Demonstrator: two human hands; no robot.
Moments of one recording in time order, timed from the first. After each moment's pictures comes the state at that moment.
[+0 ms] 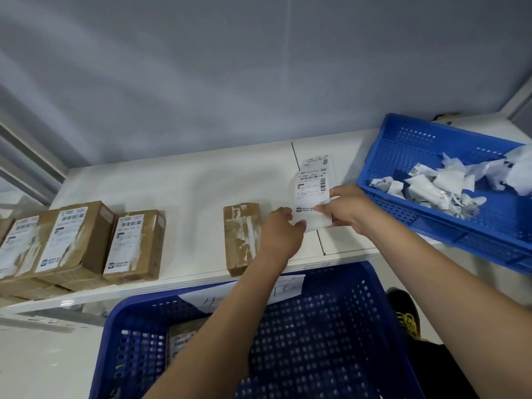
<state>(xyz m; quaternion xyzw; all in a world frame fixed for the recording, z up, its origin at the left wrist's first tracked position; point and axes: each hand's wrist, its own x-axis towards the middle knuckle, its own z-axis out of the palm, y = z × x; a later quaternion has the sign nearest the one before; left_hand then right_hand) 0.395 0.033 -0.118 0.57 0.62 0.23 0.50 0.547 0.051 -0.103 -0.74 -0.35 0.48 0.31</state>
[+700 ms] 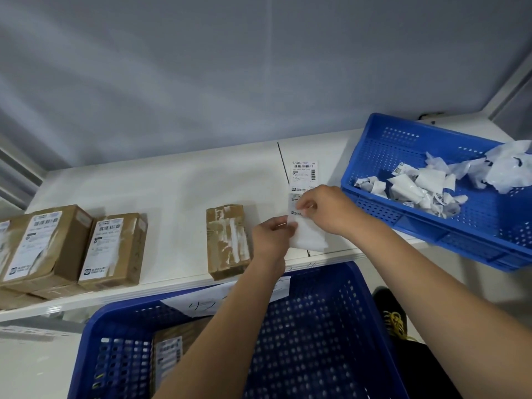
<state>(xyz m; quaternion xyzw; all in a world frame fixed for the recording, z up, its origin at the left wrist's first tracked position) 0.423 0.030 -0.150 0.28 0.60 0.37 0.65 0.560 0.044 -0.111 -0.71 -0.64 0.26 0.13</state>
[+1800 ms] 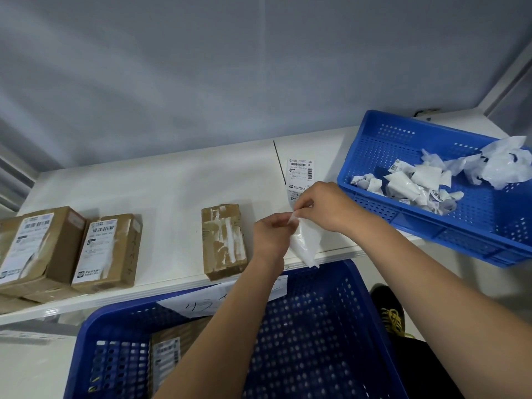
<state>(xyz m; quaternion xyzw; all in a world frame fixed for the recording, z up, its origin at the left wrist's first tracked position) 0.427 0.031 -0.154 0.36 0.57 0.37 0.64 0.564 0.044 -0.103 -0.69 -0.66 0.27 0.15</state>
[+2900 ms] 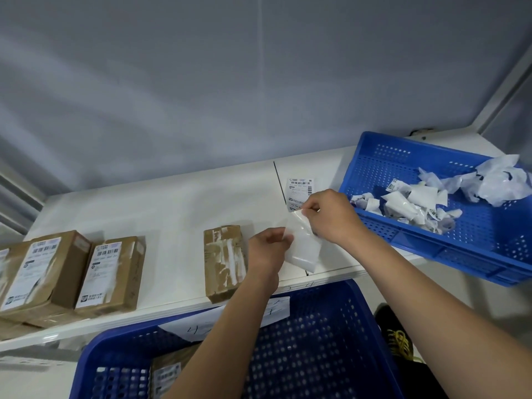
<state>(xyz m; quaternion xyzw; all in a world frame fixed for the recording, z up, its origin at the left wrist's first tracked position) 0.423 0.039 -0.140 0.35 0.59 0.38 0.63 0.568 0.054 -0.101 -0.75 -0.58 0.21 0.24</state>
